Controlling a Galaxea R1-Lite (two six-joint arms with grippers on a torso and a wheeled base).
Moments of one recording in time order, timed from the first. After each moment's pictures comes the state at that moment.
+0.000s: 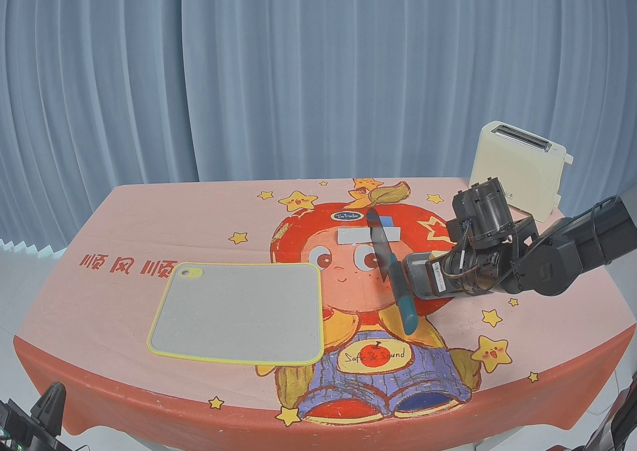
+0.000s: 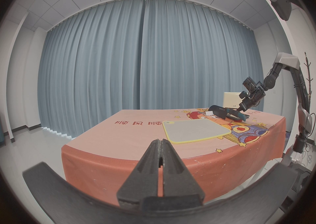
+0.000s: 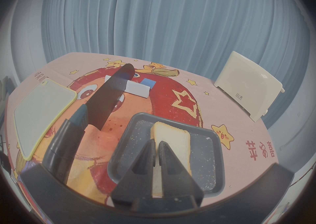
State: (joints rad) left arm -0.09 0.08 -0.02 -0.01 0.01 -0.01; right arm 0.54 1.95 -1.02 -0.14 -0.35 0.07
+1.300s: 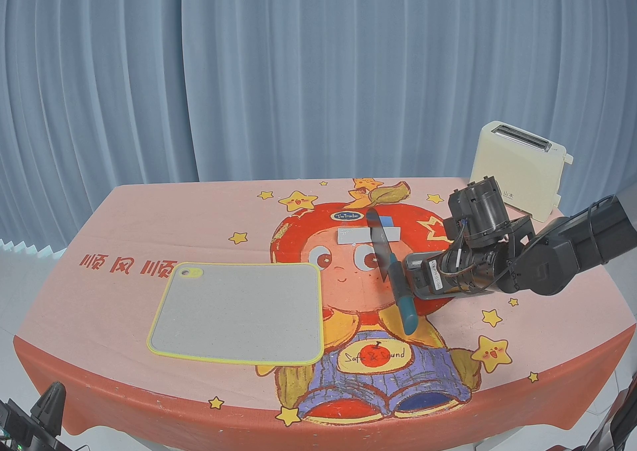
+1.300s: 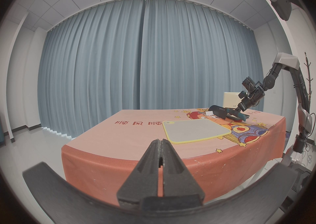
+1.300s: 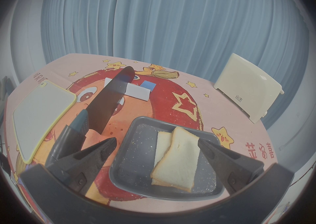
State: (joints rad) left arm -0.09 0.08 -0.02 -0.01 0.01 -0.01; right arm 0.55 1.96 -1.04 -0.15 -0.36 0.07
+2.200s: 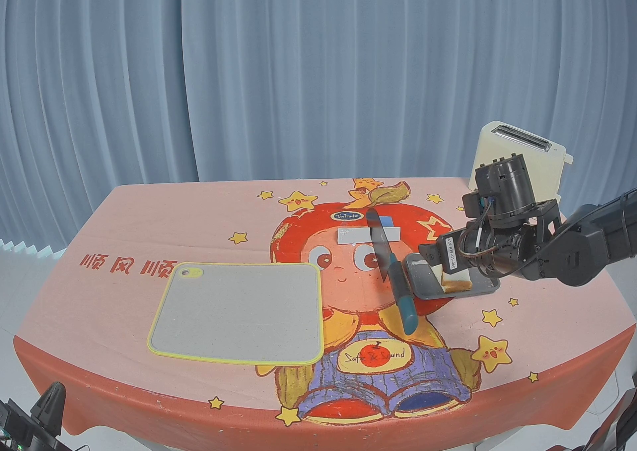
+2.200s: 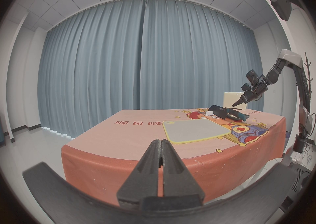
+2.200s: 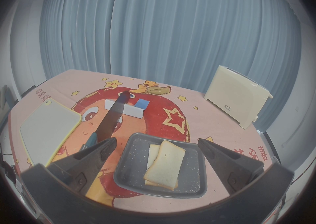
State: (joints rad) left arm -0.09 0.08 -0.02 -0.01 0.01 -0.01; right arm 0.54 1.85 -1.02 -0.17 -0.37 0.09
